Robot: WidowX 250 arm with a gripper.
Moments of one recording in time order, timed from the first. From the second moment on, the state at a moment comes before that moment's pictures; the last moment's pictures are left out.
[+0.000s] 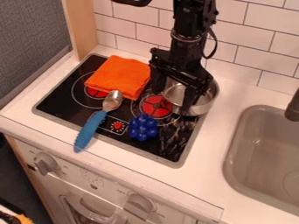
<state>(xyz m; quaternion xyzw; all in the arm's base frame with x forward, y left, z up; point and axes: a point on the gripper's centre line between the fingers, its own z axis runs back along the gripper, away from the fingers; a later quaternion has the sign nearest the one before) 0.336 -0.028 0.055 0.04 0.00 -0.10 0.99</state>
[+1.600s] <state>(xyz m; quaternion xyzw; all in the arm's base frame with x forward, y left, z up) 0.290 -0.009 0.008 0.07 0.07 -0.09 0.99</state>
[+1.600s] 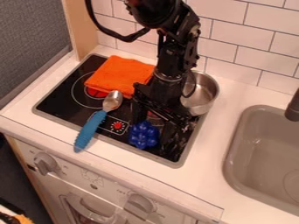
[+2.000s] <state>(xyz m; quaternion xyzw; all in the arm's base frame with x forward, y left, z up) 0.285 -0.007 0.012 0.05 0.07 -0.09 0.99</state>
